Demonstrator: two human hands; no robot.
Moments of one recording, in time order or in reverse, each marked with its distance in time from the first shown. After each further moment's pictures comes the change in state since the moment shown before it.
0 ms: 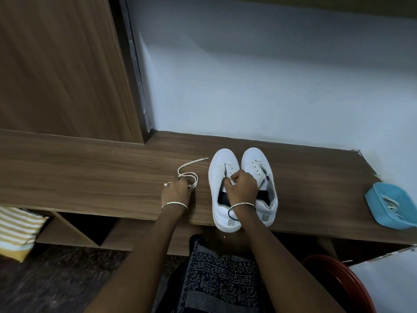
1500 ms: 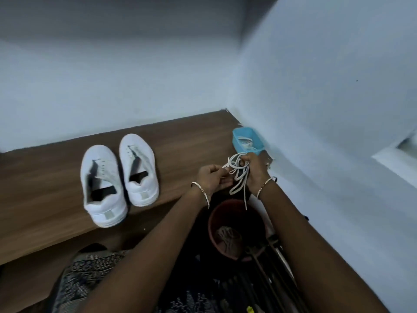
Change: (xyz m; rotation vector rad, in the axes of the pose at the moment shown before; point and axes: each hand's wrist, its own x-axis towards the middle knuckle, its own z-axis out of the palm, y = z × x) left_hand -0.173 0.364 0.008 -1.418 -0.958 -0.063; right_hand -0.018 0.215 -0.280 1.005 0.134 0.730
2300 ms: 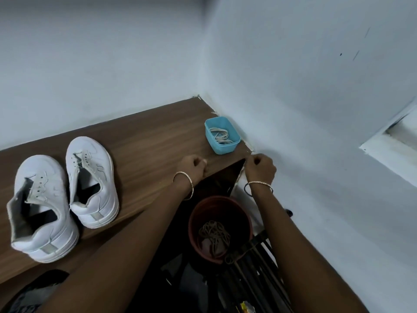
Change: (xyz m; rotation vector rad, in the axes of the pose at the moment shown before) left_hand 0.108 -0.027 0.016 0.606 0.088 0.185; right_hand 0.066 0.015 -0.086 -0.627 0.594 -0.339
